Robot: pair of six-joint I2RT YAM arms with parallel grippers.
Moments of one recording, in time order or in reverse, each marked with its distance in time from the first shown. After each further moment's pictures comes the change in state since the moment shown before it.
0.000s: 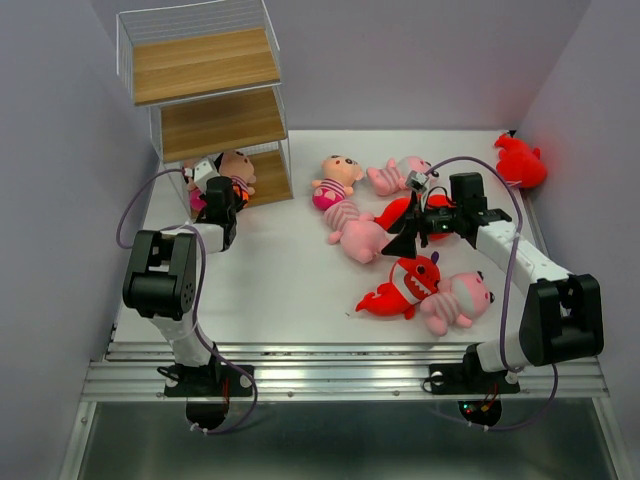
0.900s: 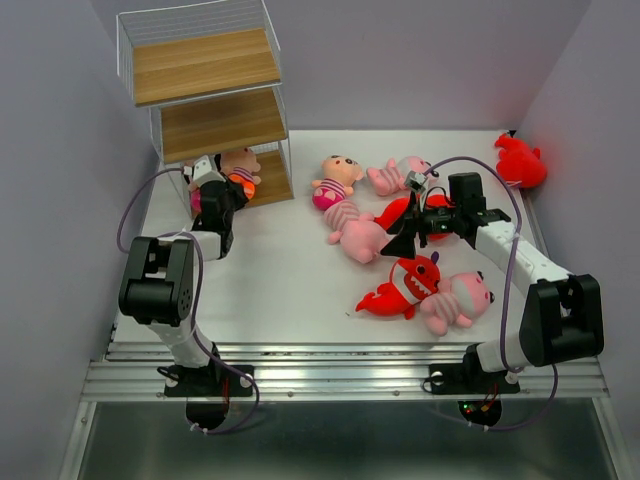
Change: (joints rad) left arm 0.010 -0.058 -0.090 0.200 0.151 0.027; right arm 0.007 -0.002 0.000 0.001 0.007 0.015
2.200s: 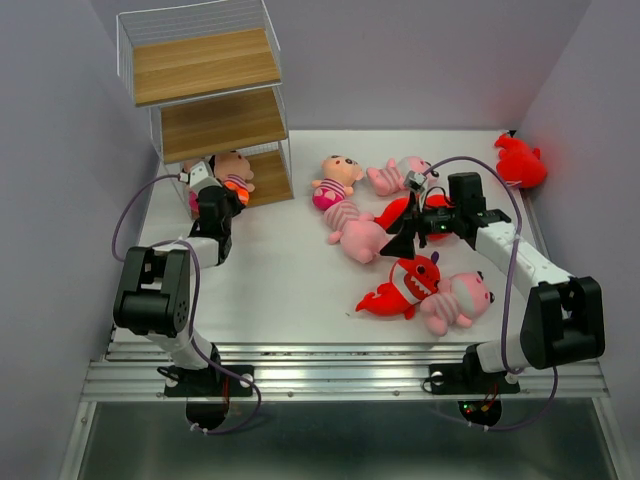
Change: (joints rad) left arm -0.002 -0.072 -0.052 -0.061 -0.073 0.009; right arm 0.013 -0.014 0.000 0.000 0.010 0.003
